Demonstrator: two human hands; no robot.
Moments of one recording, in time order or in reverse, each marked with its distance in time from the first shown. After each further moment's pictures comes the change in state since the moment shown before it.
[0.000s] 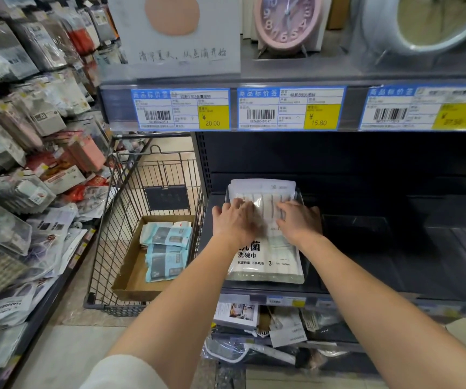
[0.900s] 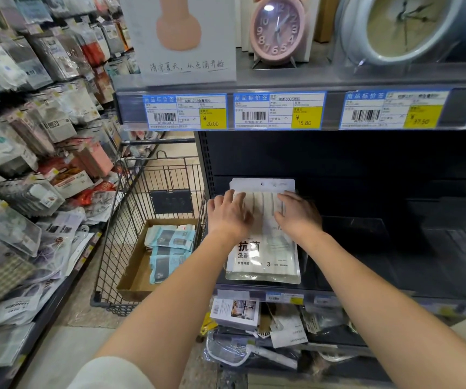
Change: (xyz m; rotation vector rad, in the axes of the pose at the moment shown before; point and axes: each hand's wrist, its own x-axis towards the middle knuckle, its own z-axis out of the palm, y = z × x) left_hand -0.021 -0.001 -0.026 -0.007 0.134 -0.081; right_hand -0.017 -0.010 -0.038 0.092 -0.031 -0.034
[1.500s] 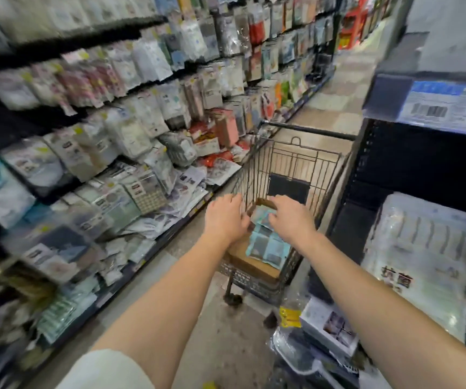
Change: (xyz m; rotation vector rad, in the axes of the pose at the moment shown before) left_hand -0.125 -0.270 -0.054 0.068 0.088 -0.444; right_hand -0.027 -0.285 0.105 -0.026 -0.171 -0.598
